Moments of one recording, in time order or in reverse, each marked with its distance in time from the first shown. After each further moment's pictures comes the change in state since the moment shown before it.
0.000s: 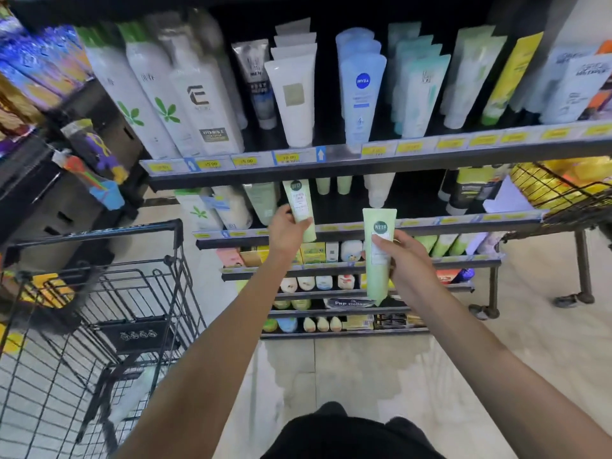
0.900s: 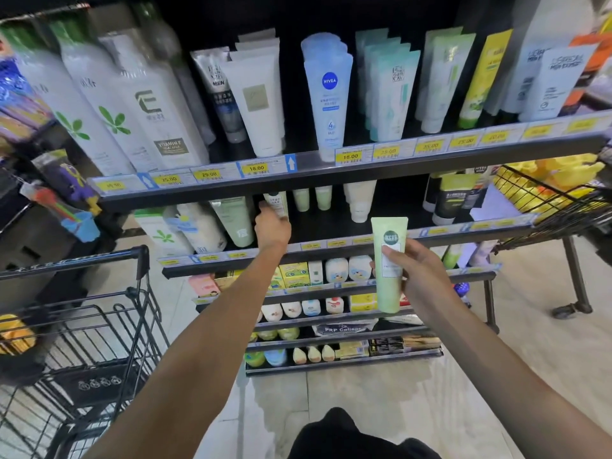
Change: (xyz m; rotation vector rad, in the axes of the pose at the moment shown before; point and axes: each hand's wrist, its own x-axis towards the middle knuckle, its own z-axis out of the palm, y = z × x) left_hand 0.091 -0.016 0.047 0.429 0.189 0.139; right_hand 0.034 0.017 -0.055 -0.003 0.045 -0.116
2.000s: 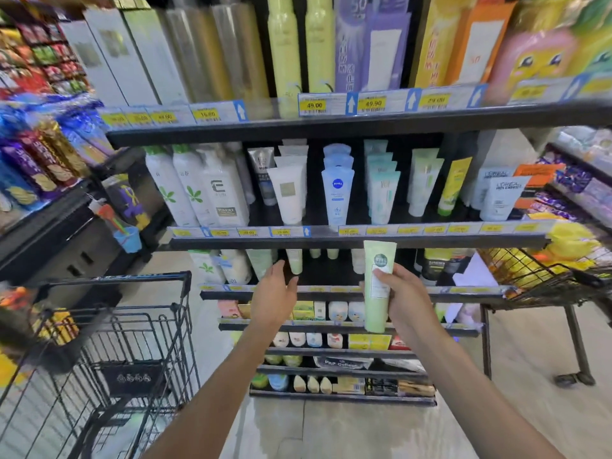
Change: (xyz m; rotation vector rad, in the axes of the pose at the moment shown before) left_hand -0.145 0.068 -0.134 0.220 -0.089 0.158; right_hand -0.051 -0.131 0.033 0.066 -0.093 0.073
